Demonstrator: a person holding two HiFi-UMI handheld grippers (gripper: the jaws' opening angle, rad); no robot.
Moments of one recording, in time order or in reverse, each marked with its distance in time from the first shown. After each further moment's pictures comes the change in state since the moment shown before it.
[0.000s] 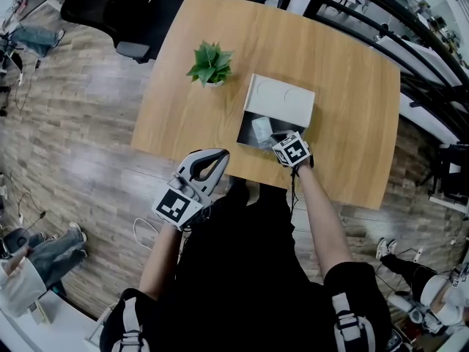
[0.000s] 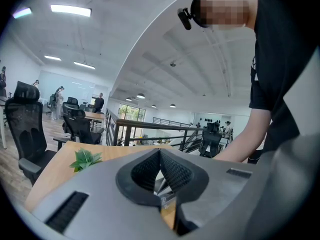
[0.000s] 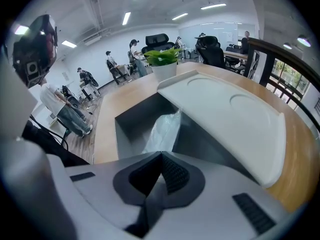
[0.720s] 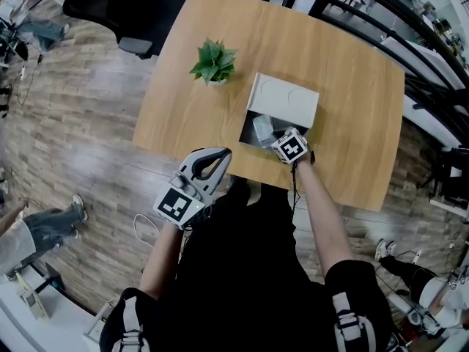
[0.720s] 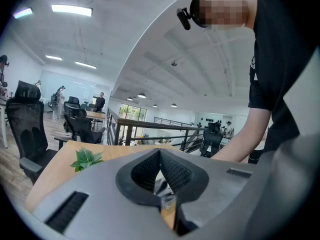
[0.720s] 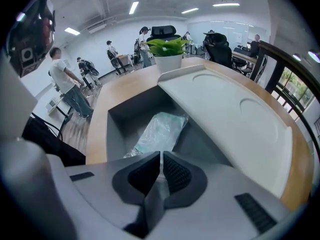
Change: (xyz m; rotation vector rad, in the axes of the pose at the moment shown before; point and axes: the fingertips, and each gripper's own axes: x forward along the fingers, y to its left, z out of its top) left arm 0.001 0.002 0.000 -0.002 0.002 0.011; right arm 0.013 -0.003 0.002 -0.090 0.075 -0.022
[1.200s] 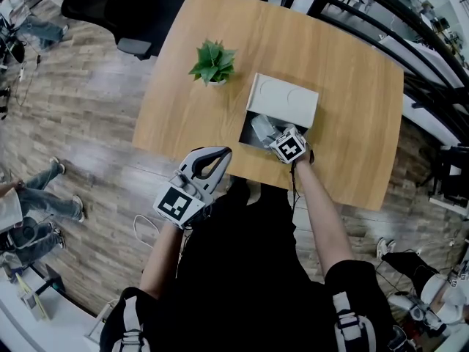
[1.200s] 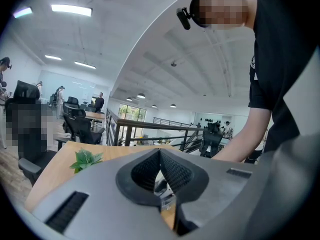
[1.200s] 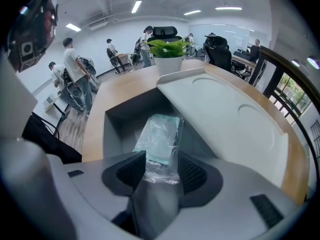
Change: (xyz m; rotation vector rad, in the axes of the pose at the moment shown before) left arm 0.003 0.003 0.003 0.000 -0.002 -0.008; right arm -0.002 -0.005 0.010 -0.033 -0.019 -0.039
